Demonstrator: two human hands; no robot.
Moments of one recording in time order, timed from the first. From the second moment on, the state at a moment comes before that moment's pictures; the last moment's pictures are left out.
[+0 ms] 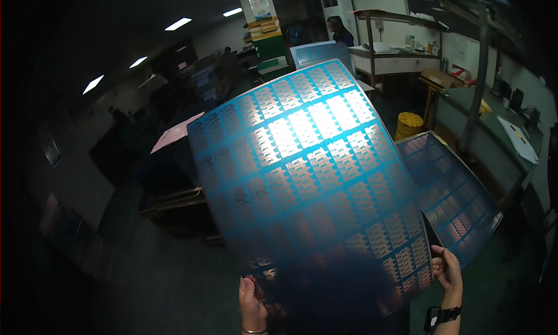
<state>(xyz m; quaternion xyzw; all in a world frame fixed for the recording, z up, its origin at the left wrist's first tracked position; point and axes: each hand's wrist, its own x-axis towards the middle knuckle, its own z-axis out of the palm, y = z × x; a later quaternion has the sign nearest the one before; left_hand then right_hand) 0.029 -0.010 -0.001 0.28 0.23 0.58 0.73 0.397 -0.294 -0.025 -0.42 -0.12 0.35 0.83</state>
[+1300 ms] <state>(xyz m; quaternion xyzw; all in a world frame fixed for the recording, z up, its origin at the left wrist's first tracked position) -0.014 -0.022 -0.023 0.57 0.37 0.52 0.52 0.354 -0.281 -0.021 -0.62 -0.24 0.44 0.61</state>
